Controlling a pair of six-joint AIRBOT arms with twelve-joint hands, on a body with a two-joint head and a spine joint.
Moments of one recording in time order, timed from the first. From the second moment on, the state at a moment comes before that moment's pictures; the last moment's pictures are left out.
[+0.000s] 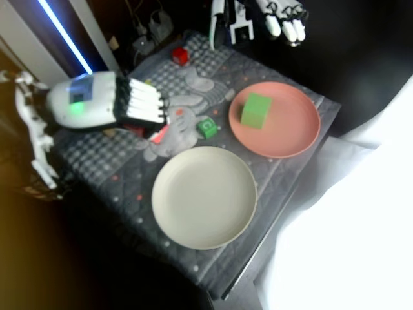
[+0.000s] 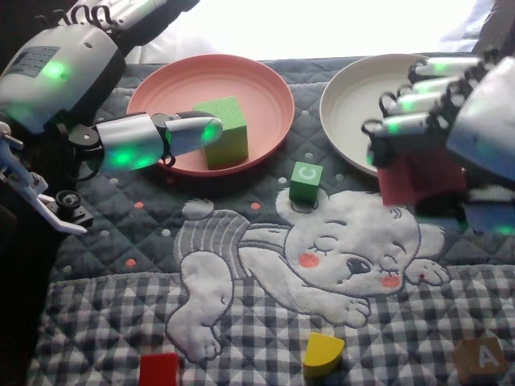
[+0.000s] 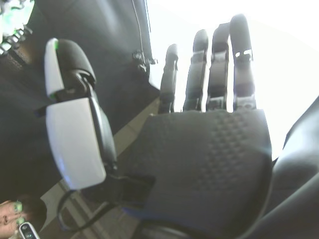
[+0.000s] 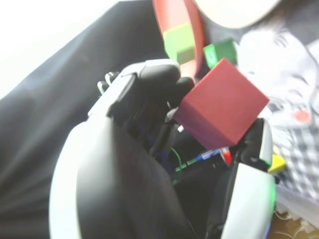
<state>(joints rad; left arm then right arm) 0.83 -0.99 1.04 -0.27 -1.09 0.40 -0.66 -0.91 1.00 2.98 -0.92 2.14</state>
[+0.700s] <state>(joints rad) 0.83 -0.99 1.03 -0.23 -1.16 0.40 -0.51 -1.11 1.30 2.98 -0.65 2.14</state>
